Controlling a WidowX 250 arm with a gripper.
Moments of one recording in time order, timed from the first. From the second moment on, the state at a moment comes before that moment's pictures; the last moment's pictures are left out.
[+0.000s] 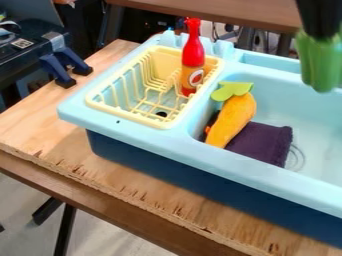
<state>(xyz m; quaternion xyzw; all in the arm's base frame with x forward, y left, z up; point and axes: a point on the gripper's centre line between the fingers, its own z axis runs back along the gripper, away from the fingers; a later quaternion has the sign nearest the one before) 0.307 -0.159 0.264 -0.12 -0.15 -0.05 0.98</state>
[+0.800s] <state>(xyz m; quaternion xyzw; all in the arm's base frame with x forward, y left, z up) 0.303 -0.016 0.301 -0.05 -0.20 0.14 0.97</state>
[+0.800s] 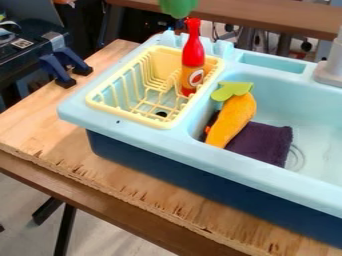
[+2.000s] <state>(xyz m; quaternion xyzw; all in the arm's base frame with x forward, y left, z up) 0.361 0.050 0.188 -0.06 -0.11 0.29 0.95</state>
